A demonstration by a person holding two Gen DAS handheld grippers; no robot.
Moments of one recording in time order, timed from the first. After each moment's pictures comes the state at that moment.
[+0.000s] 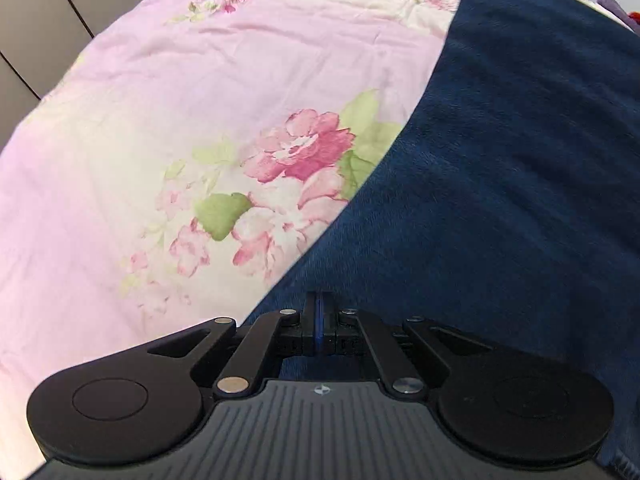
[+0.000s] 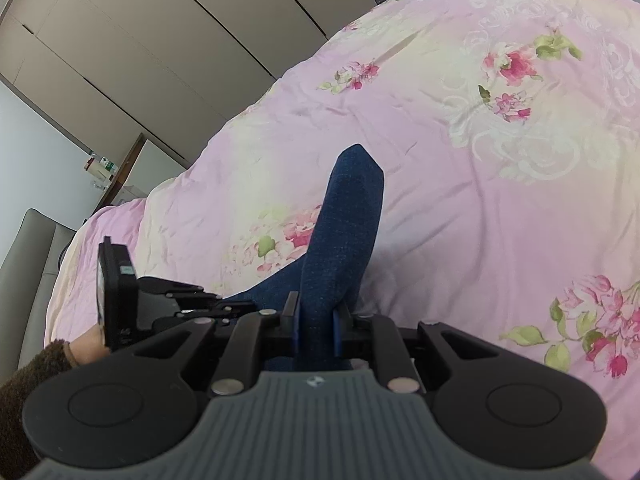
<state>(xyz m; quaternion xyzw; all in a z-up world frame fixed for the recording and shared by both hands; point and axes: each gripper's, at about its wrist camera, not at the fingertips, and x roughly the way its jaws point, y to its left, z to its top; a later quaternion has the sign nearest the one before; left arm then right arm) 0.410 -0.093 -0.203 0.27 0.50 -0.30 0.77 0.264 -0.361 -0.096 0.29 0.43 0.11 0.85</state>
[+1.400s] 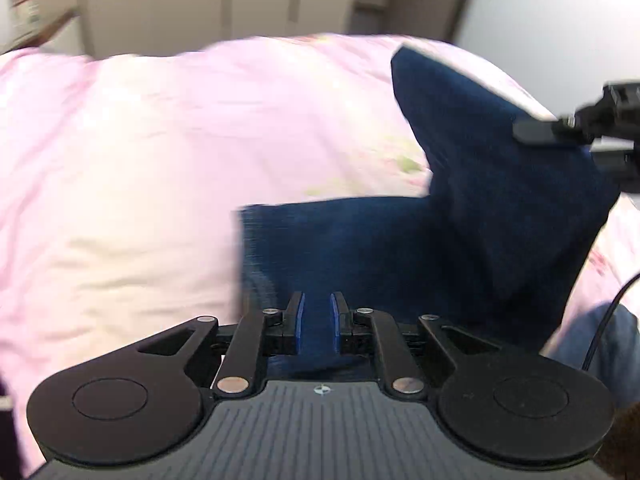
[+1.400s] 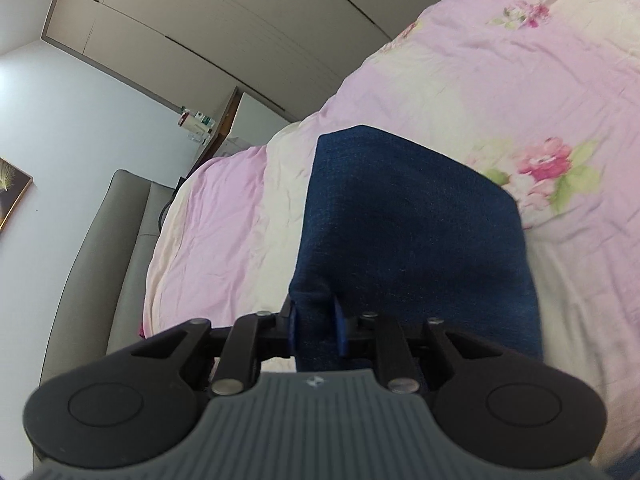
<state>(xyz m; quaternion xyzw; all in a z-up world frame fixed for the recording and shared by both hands) 0.226 0.160 -0.094 -0.01 0.46 -0.12 0.88 0.285 -0.145 -0.029 0.34 0.45 0.25 0.79</state>
